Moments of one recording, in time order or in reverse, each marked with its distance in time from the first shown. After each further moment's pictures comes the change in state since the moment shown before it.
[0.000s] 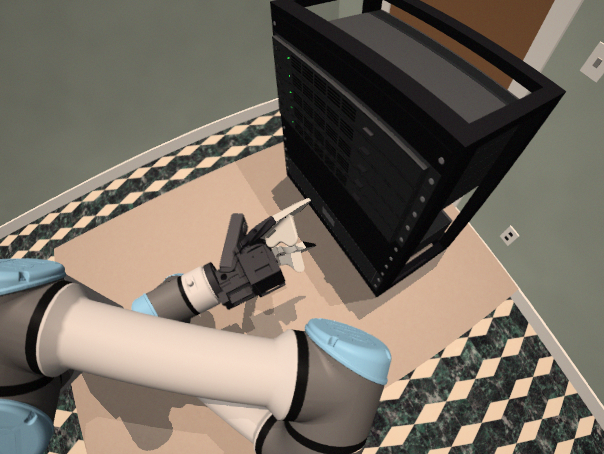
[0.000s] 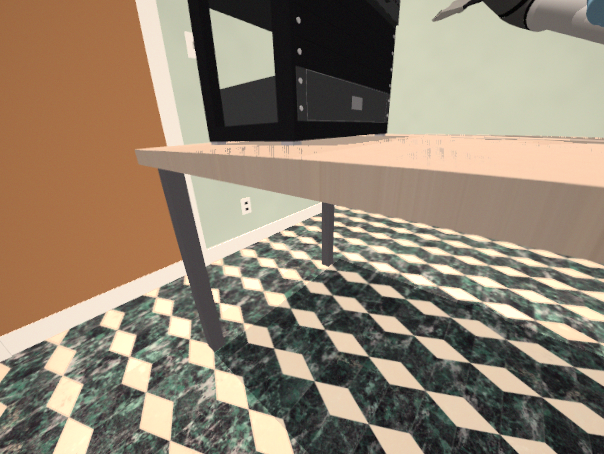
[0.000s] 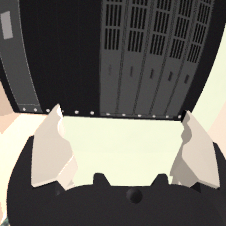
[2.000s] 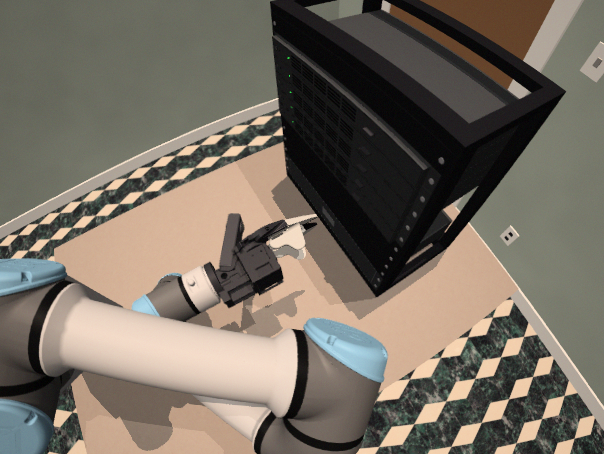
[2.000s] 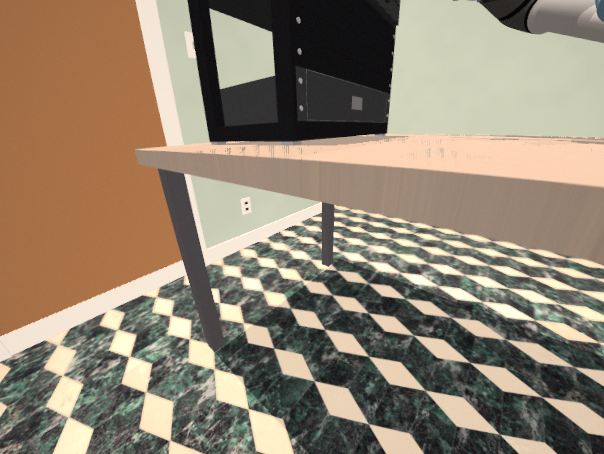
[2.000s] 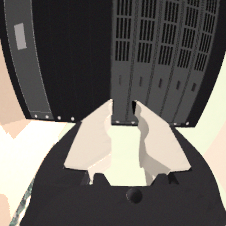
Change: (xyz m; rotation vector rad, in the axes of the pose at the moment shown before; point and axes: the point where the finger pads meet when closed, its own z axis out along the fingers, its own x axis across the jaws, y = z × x) arm -0.017 -0.016 -0.002 0.050 -0.050 0.035
